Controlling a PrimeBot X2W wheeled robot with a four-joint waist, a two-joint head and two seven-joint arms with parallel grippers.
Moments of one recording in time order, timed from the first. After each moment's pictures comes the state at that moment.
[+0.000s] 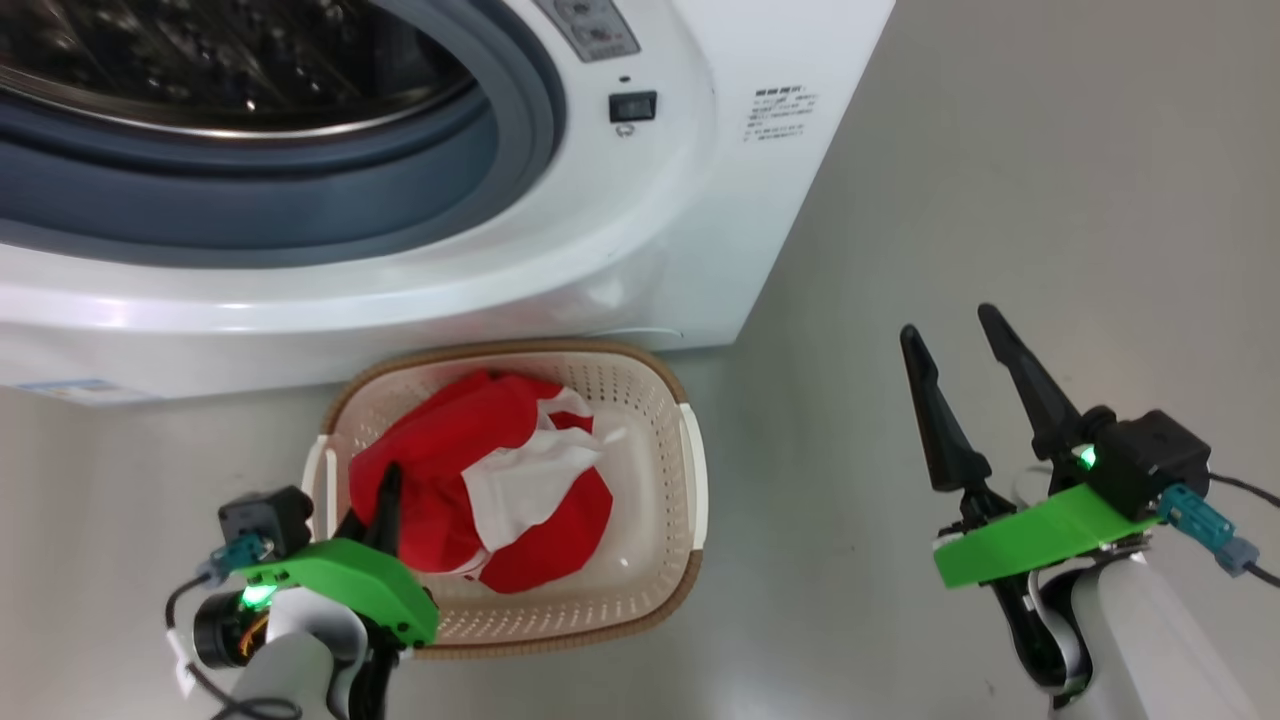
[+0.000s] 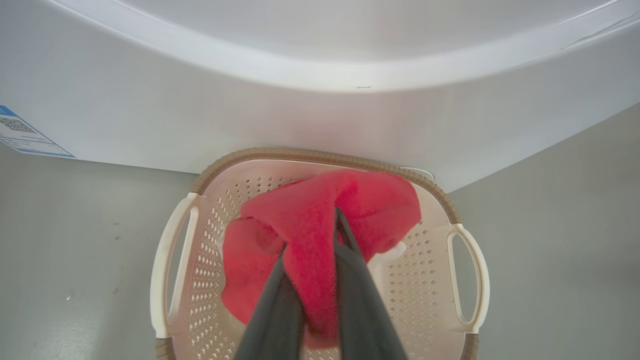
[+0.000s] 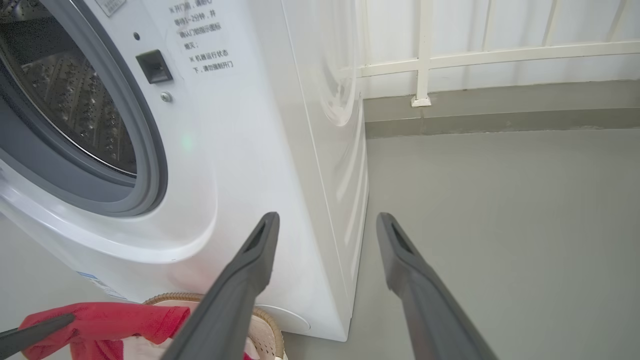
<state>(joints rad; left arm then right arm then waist) -0.53 0.04 -0.14 0.94 -0.48 -0.12 -0.25 -0.26 -0.07 0.11 0.21 0.31 0.12 -0.26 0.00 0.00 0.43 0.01</state>
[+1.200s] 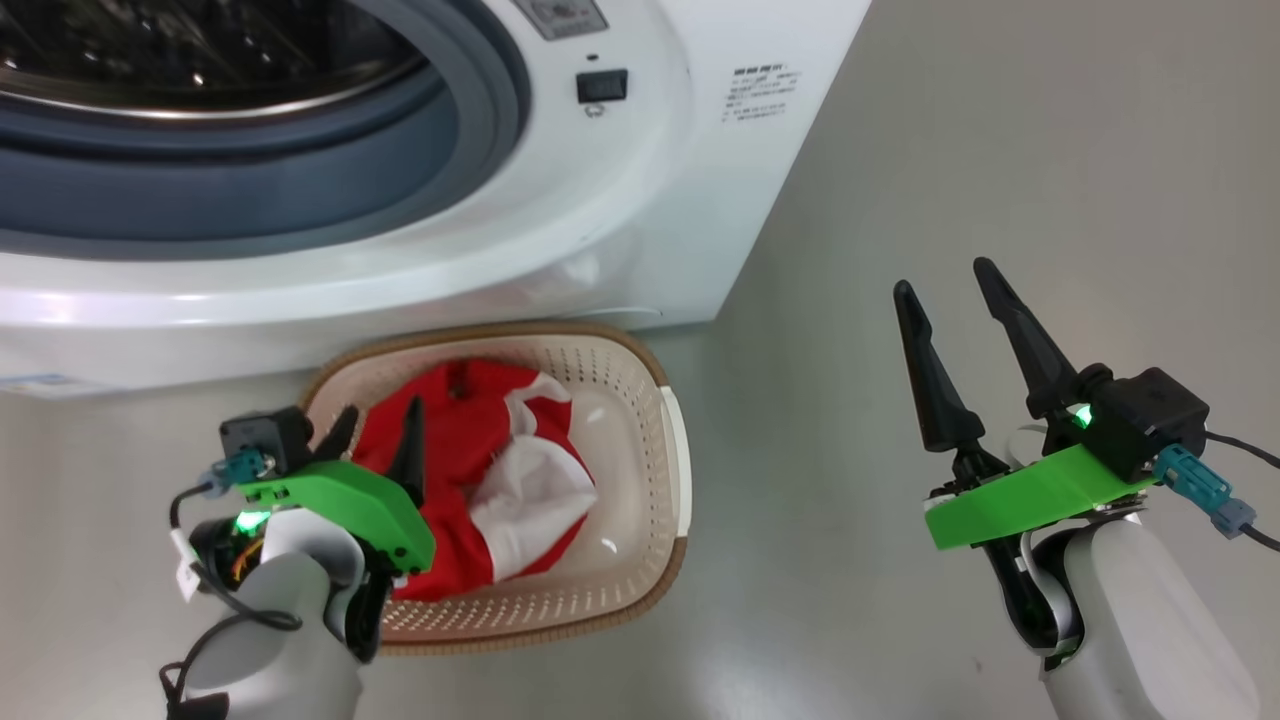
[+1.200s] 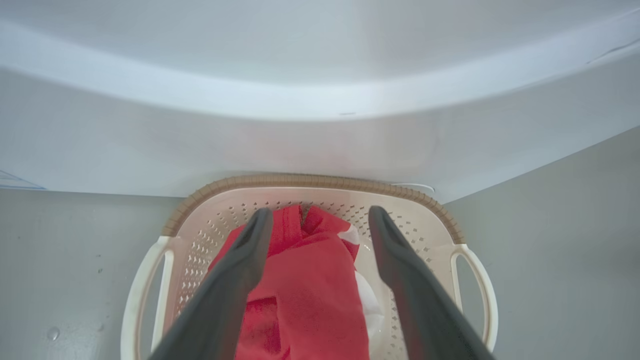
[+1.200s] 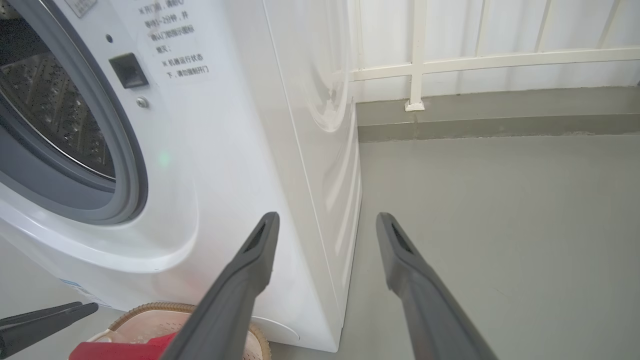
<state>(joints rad) -0.74 0.03 -0.19 1.17 -0.49 -0.12 -0.25 -0.33 -0.07 0.11 0.23 0.31 0.12 -0.26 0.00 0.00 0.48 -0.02</state>
